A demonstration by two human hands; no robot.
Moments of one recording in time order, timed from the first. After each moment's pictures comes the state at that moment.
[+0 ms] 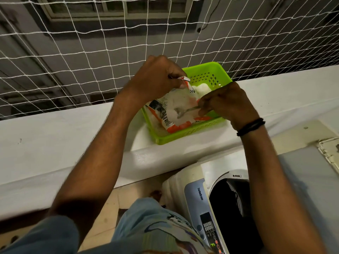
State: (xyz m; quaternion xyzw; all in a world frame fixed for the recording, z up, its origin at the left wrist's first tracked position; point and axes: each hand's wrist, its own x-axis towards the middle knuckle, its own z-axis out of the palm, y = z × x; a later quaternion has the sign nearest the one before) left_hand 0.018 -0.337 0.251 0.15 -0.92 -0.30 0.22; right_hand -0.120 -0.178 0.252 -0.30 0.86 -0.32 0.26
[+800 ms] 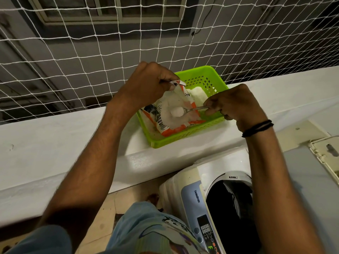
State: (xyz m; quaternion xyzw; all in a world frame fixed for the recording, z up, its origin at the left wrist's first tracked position) left_hand 0.025 -0.336 0.250 0.17 -0.92 -0.28 0.22; right_hand -0.136 -0.163 0.268 -0.25 0.86 -0.34 0.28
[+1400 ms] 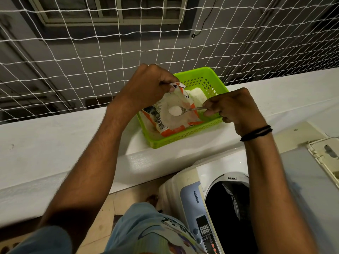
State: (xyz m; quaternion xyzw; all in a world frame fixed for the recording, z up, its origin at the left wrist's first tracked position) left_hand 0.025 -0.332 0.250 0.17 -0.92 -0.26 0.23; right_hand -0.132 -0.154 0.265 -0.23 0.84 -0.41 0.28
